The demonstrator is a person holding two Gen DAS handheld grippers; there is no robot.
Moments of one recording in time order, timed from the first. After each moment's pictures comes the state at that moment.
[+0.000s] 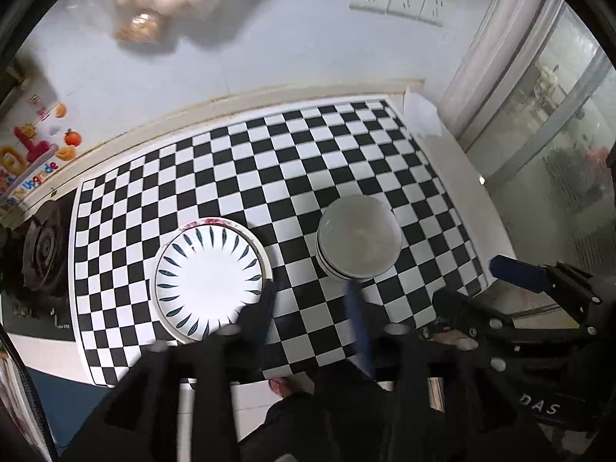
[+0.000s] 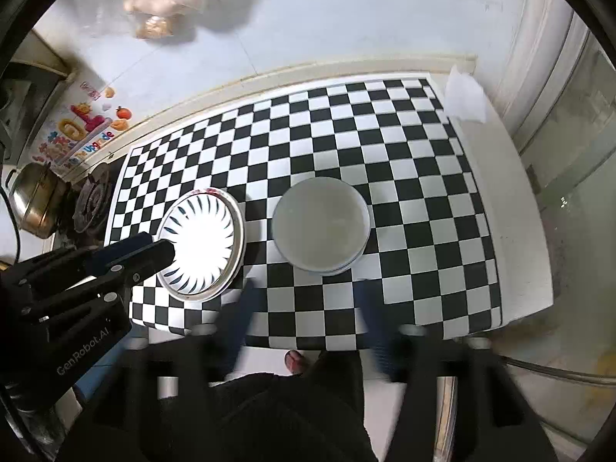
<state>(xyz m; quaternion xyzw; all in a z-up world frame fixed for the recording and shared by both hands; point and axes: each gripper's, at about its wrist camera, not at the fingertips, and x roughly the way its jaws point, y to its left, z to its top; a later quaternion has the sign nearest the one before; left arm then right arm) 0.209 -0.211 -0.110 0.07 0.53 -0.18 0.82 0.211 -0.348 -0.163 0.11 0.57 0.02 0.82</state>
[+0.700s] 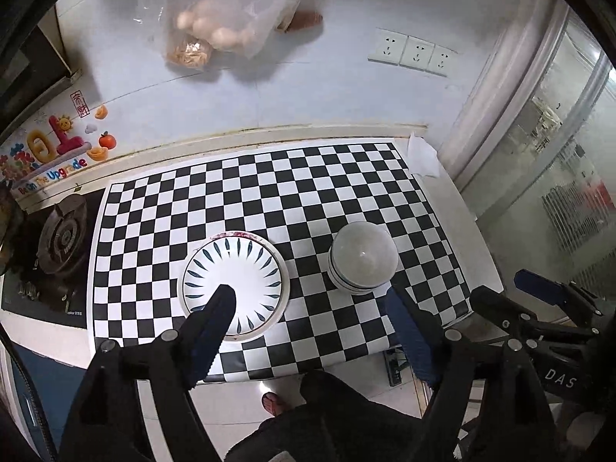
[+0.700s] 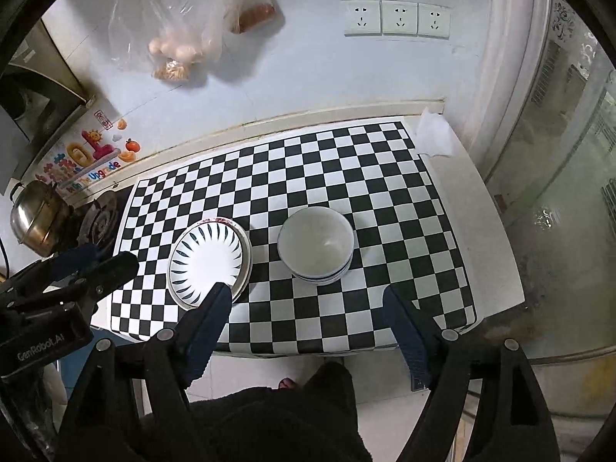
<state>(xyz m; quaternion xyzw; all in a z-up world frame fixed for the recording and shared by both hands) 0.176 -0.172 -0.060 0.04 0.48 -0.17 0.86 0.153 -0.343 -0.095 0.10 0.50 -0.02 0.86</state>
